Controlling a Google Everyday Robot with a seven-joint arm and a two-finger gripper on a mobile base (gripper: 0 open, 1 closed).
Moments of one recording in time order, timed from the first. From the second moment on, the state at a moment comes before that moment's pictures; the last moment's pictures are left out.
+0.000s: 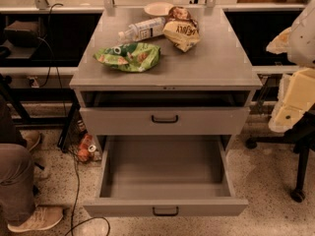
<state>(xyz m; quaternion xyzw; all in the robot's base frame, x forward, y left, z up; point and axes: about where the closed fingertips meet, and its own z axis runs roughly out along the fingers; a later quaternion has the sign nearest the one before) 0.438 -0.217 0.976 -0.60 0.78 -0.03 0.16</state>
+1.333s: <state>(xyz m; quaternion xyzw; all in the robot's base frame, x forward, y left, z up) 0.568 -0.123 0.935 -0.59 0.77 -0.02 0.26</state>
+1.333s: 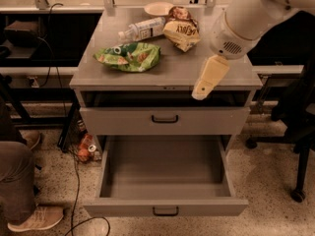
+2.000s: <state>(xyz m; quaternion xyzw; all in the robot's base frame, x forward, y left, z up) 0.640 -0.071 0.949 -0.65 0.72 -0.06 0.24</state>
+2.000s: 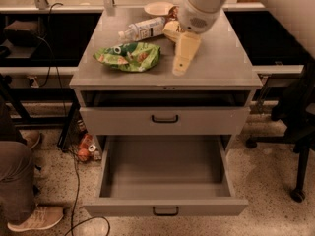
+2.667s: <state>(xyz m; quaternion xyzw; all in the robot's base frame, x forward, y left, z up) 0.700 0.011 0.943 -0.69 0.69 -0.07 0.22</state>
